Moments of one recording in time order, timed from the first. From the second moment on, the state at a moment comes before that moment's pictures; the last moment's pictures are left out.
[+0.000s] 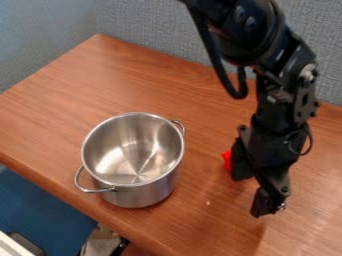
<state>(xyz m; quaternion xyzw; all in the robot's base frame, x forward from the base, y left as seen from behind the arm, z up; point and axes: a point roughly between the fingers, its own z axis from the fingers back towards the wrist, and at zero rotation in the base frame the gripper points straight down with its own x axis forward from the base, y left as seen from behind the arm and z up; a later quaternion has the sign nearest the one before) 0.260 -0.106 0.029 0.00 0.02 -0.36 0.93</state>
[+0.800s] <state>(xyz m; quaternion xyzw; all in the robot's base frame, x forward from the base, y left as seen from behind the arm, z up) 0.287 -0.104 0.035 0.10 0.00 -0.40 0.91</state>
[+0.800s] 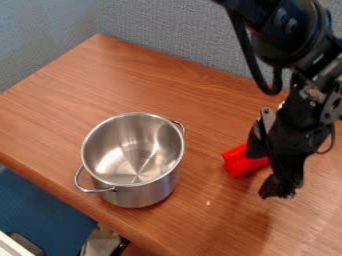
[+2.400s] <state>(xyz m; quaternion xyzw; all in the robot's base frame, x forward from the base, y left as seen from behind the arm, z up) 0.302 -0.095 0.025 0.10 -0.02 -0.23 0.97</state>
